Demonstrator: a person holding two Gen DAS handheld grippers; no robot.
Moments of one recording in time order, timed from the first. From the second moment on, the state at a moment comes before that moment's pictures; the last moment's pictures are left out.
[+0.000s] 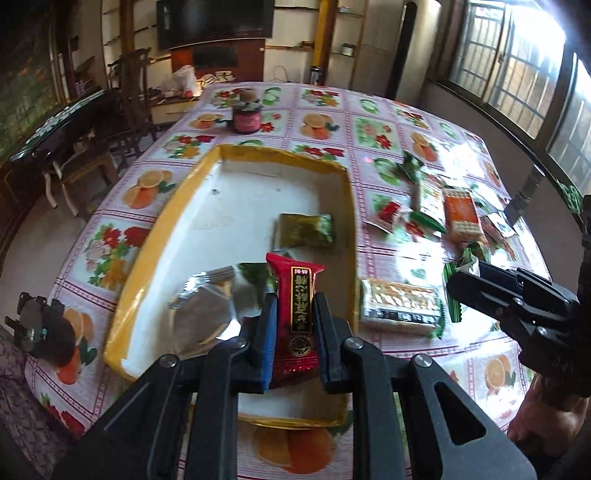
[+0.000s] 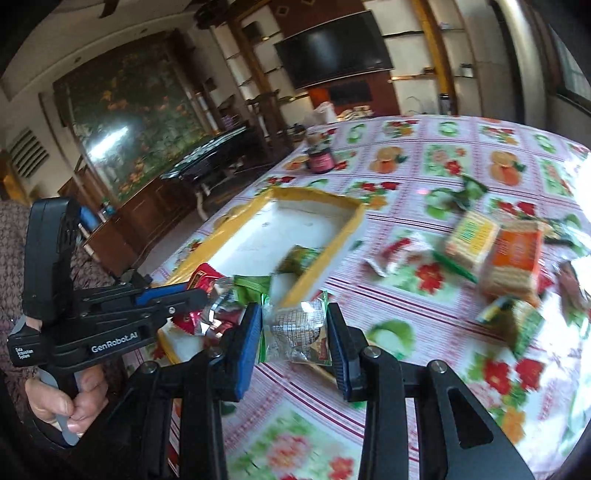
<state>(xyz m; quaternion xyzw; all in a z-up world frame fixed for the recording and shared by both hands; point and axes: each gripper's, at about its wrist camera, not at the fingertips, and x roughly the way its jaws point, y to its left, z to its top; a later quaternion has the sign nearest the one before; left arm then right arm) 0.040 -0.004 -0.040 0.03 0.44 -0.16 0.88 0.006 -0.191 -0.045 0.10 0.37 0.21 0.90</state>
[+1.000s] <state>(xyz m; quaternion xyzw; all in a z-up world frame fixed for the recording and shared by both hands) 0.123 0.029 -0.076 -0.01 0.49 -0.12 0.86 0.107 -0.113 -0.084 0.05 0.42 0.23 0.88</state>
